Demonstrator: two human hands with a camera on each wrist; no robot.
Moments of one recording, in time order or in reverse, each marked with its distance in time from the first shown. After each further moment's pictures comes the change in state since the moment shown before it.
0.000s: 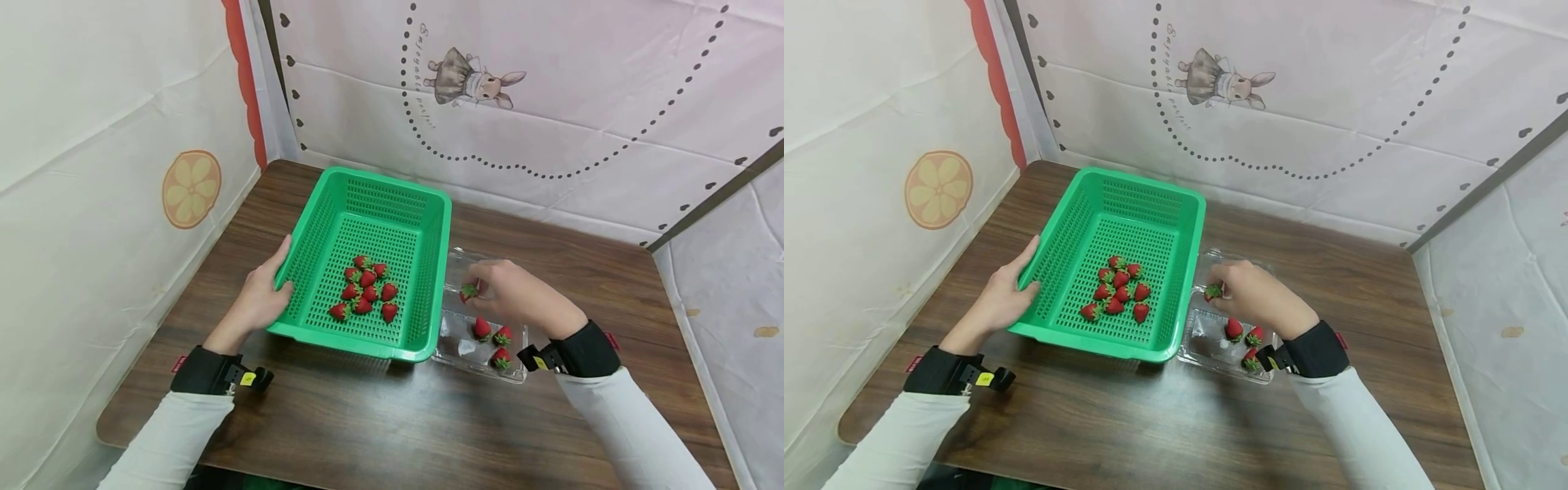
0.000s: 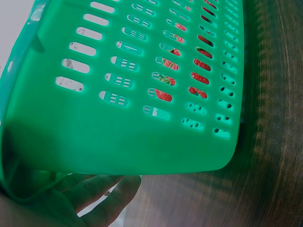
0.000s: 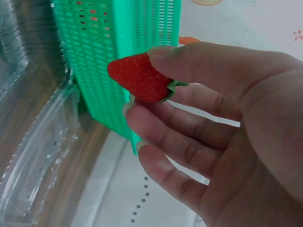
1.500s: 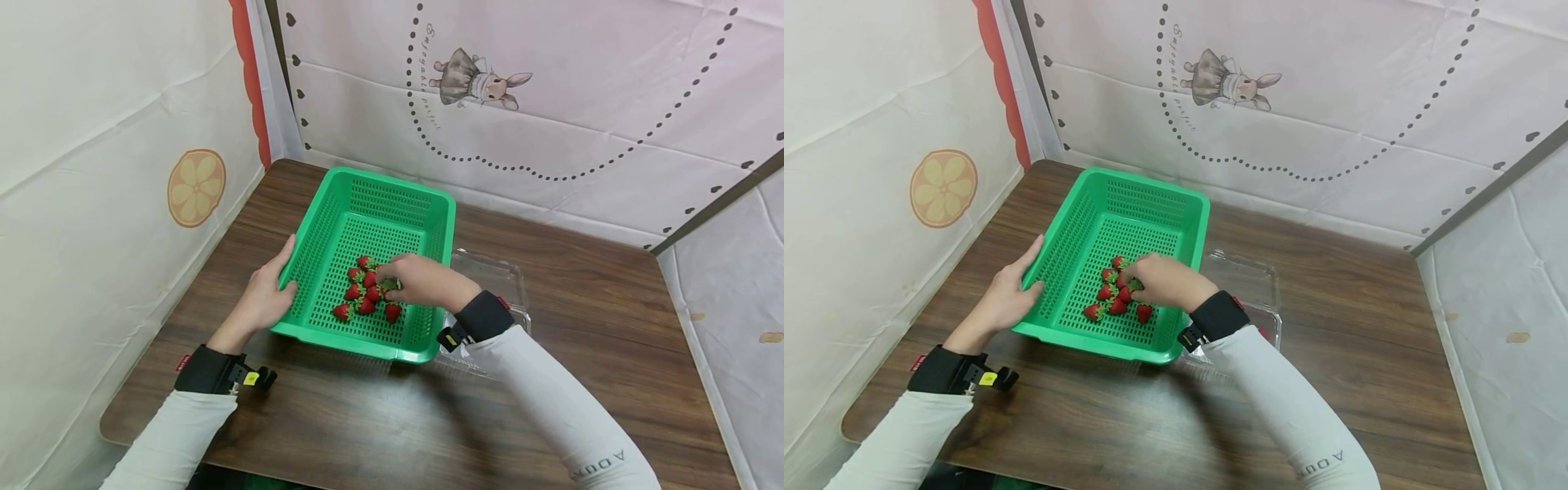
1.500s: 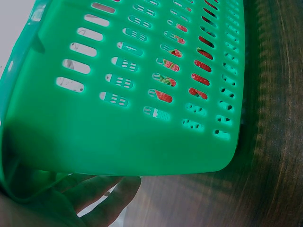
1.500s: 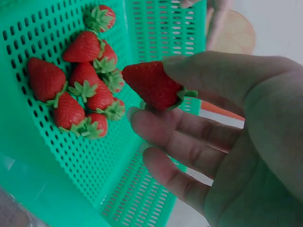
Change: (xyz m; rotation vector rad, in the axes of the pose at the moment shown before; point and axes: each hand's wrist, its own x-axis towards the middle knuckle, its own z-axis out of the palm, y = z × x) left_hand -0.002 0.003 0.000 -0.001 0.011 0.005; right_hand 0.104 -0.057 0.040 -0.061 -0.164 -0.226
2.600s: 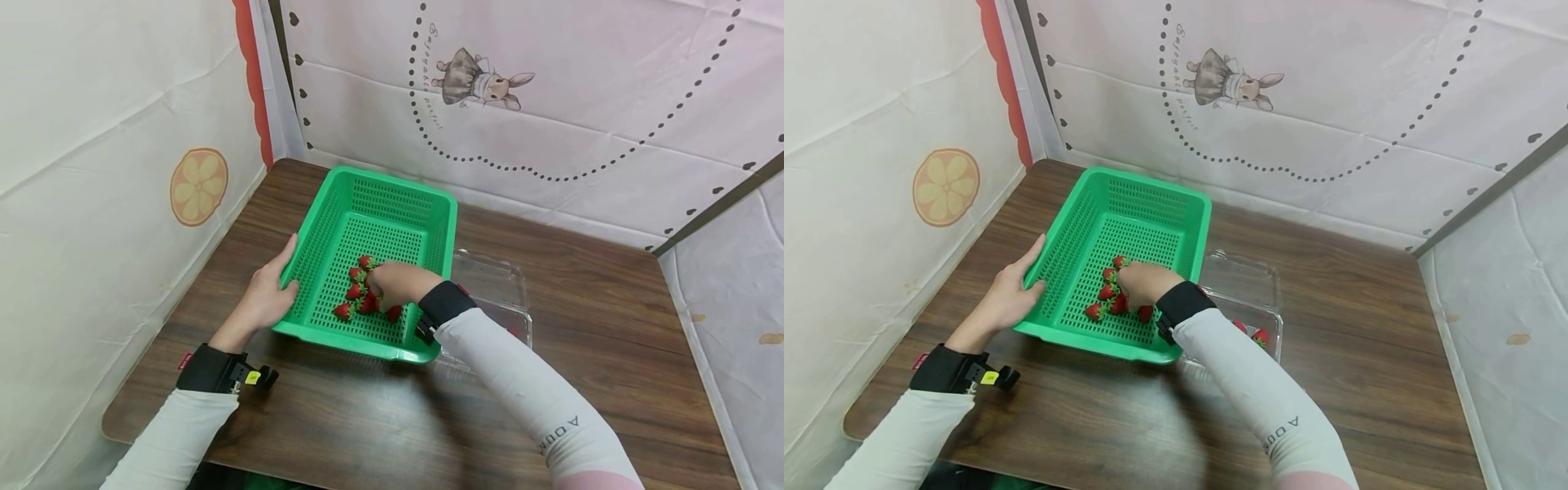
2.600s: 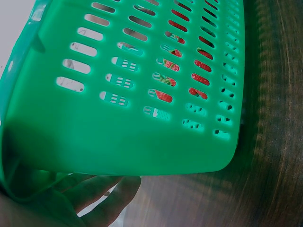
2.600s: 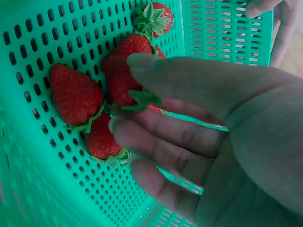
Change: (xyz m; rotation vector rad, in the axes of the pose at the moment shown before) left_hand 0.002 -0.006 0.003 -0.006 0.009 0.004; right_hand 0.046 0.001 0.029 -0.038 -0.230 0.163
